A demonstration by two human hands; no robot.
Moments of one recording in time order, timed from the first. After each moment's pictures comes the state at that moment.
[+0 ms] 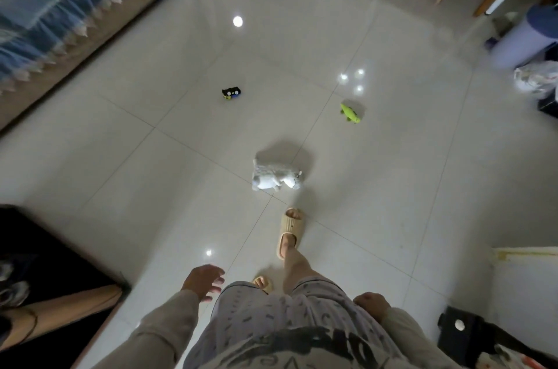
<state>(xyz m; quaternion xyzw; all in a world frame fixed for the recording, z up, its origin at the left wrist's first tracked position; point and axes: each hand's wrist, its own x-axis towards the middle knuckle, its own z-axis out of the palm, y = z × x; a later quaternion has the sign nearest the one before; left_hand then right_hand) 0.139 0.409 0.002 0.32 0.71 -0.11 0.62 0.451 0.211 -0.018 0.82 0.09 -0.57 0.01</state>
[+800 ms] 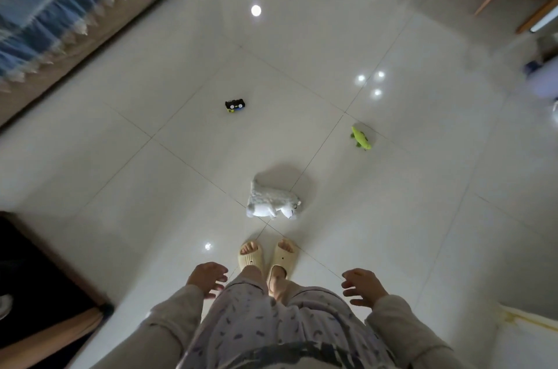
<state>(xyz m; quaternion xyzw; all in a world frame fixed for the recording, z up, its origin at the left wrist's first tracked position) 0.270 0.562 0.001 0.23 0.73 -0.10 0.64 0.587 0.425 -0.019 0.78 0.02 -0.61 -0.11</state>
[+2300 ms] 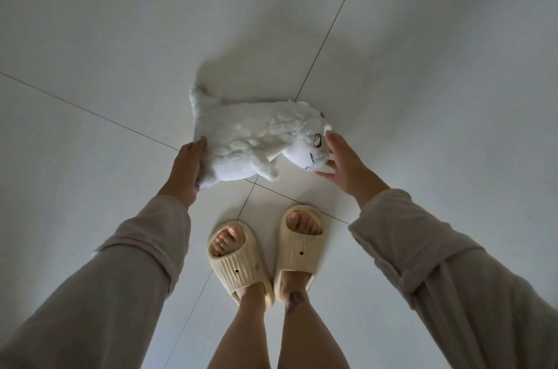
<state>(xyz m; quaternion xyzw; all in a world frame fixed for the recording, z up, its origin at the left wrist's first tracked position) 0.363 0.742 -0.620 0.21 0.74 0.00 0.64 0.612 0.609 -0.620 0.70 -0.11 -0.64 -0.29</state>
